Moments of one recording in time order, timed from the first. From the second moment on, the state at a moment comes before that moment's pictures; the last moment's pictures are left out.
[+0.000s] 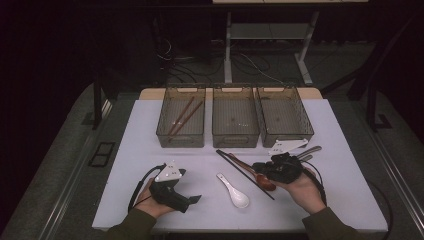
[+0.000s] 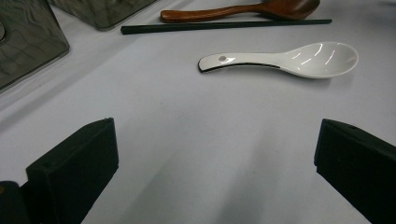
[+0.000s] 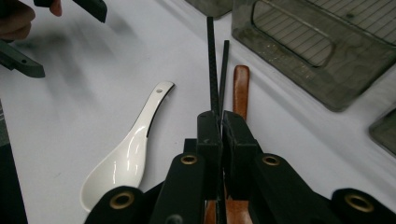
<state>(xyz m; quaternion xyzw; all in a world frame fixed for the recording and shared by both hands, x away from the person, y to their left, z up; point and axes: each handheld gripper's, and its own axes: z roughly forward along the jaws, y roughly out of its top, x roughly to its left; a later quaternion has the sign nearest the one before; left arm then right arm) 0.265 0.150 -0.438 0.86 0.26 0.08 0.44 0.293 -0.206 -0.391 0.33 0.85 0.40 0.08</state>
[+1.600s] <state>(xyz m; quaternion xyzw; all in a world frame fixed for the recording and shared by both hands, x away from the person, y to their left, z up) 0.267 0.152 -0.440 0.85 0.27 0.08 0.45 0.365 -0.166 -0.344 0.33 0.83 0.44 0.12</state>
